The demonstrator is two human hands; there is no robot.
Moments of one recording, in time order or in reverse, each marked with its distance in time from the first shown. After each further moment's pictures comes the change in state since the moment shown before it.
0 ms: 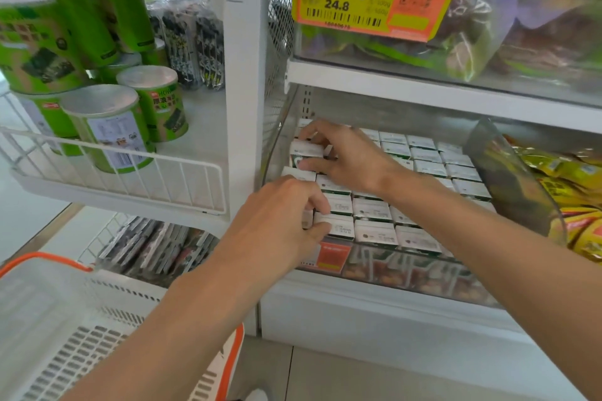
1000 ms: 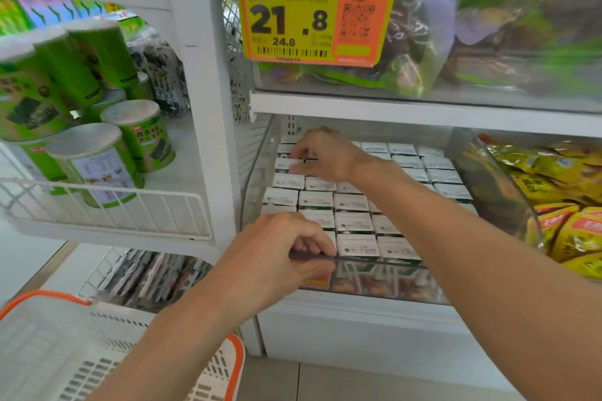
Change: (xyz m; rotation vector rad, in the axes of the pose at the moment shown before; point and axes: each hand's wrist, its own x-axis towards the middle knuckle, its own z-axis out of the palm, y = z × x) left_hand 0.001 0.001 0.008 -0.130 -0.120 0.110; right_hand 0.033 0.014 -0.014 -0.163 -0.095 0.085
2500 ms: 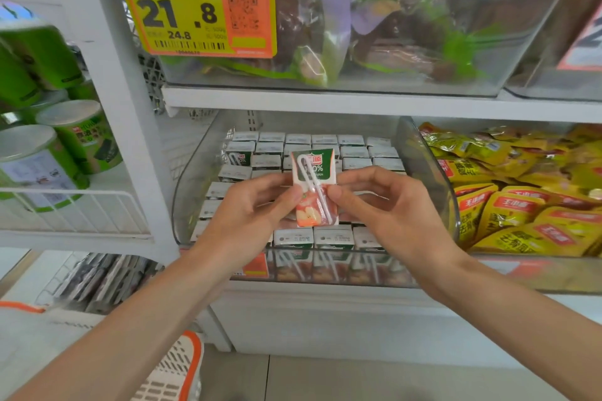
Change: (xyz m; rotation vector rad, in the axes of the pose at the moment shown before) left_hand 0.030 0.052 0.032 -0.724 0.148 -0.116; right_hand -0.201 0.030 -0.007 1.109 0.430 0.296
